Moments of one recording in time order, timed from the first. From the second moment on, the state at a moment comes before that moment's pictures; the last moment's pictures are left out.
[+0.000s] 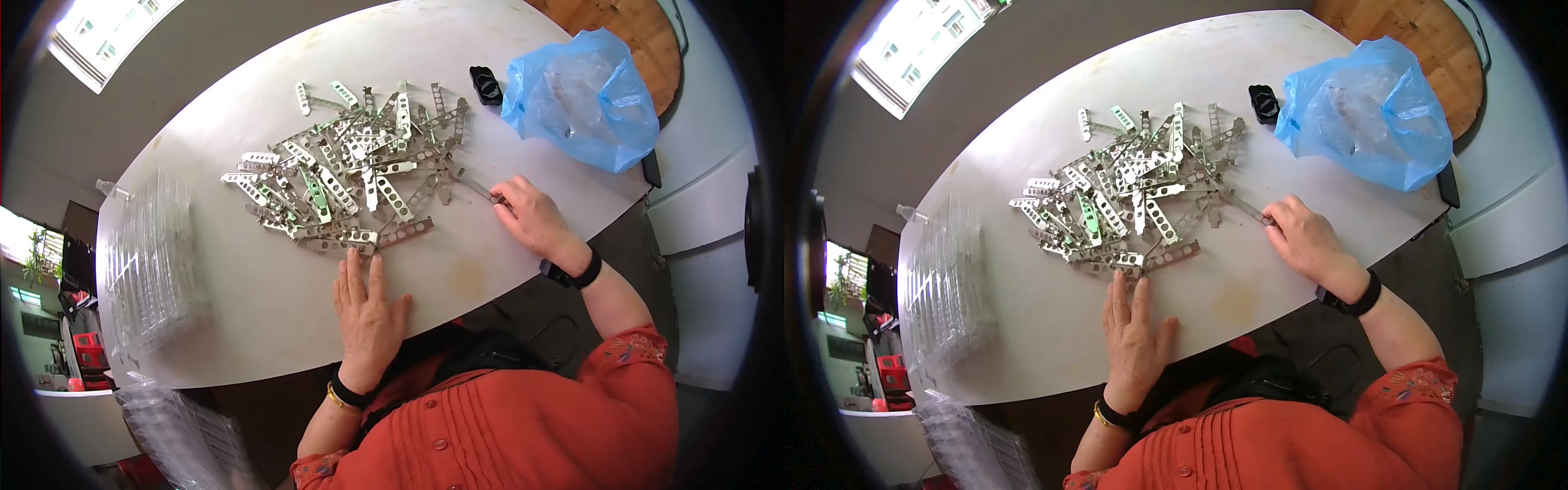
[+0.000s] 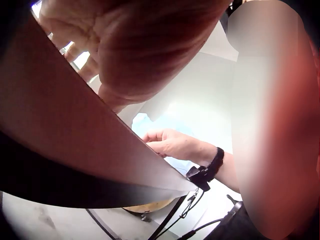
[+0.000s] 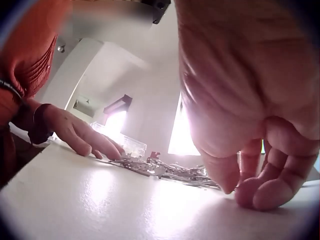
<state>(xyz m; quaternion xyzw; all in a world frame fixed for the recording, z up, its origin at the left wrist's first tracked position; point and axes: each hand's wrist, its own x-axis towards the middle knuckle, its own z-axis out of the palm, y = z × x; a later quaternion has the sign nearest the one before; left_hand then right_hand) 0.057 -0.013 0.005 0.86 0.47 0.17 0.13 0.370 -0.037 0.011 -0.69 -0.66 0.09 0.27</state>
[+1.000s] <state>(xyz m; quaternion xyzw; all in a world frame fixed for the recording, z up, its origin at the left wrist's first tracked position) 0.001 -0.024 0.008 0.48 0.43 0.34 0.68 0.248 -0.076 0.036 -0.50 -0.43 0.67 0.34</state>
